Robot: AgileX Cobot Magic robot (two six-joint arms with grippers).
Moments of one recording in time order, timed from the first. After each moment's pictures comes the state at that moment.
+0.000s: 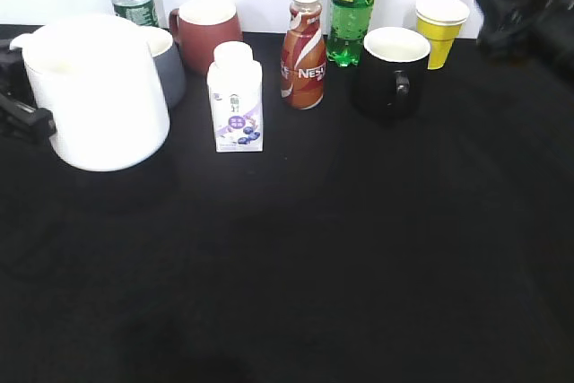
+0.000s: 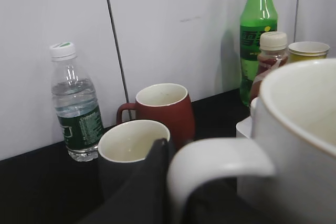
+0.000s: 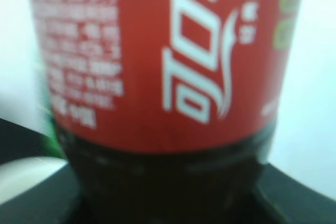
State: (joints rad) left arm -0.14 1.35 -0.36 0.44 -0.91 -0.19; right arm 0.02 1.84 -0.78 -0.37 -1.16 0.07
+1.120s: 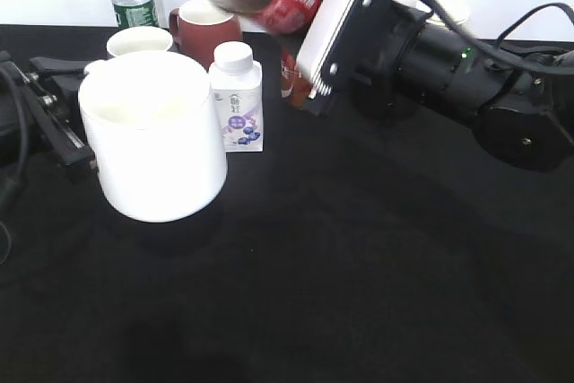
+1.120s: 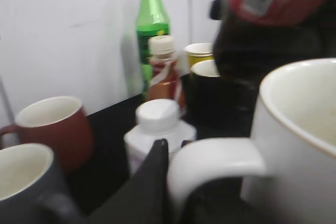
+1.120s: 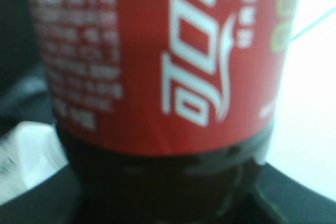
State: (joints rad) left arm -0.20 1.43 -0.41 0.77 -1.01 -0.38; right arm 0.52 1.81 -0.88 -0.45 -0.98 -0.61
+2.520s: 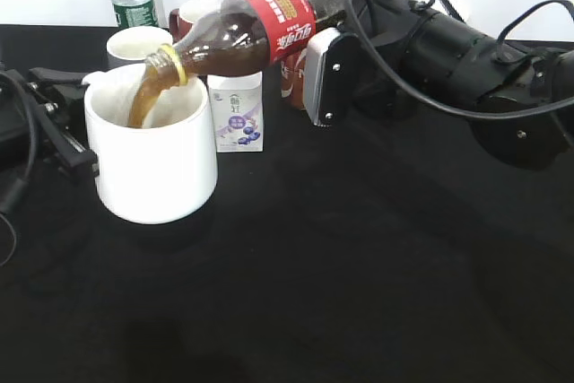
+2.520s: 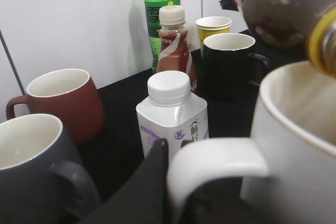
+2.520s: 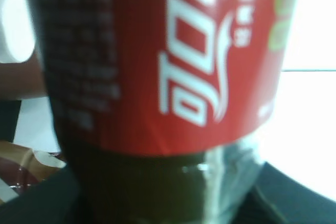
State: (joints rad) left arm -0.20 1.43 -0.41 0.72 -0.91 -0.35; right arm 0.52 1.81 -0.88 -0.29 -1.00 -1.40
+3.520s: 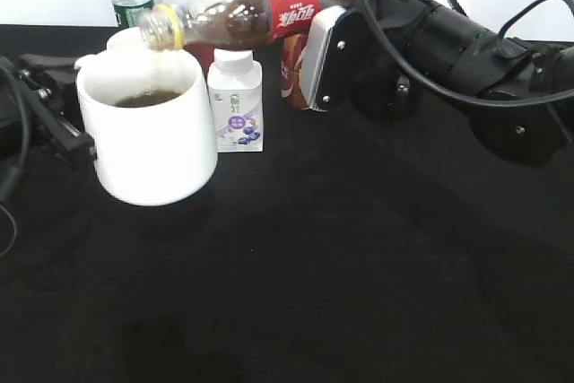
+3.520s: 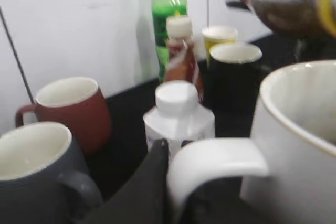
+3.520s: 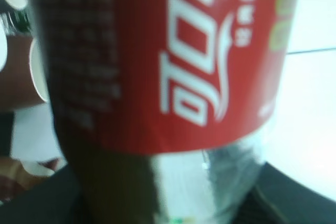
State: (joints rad) left arm -0.20 1.43 -0.41 0.67 -0.96 -0.34; right arm 0.52 1.81 -0.89 -0.28 -1.02 -1.26
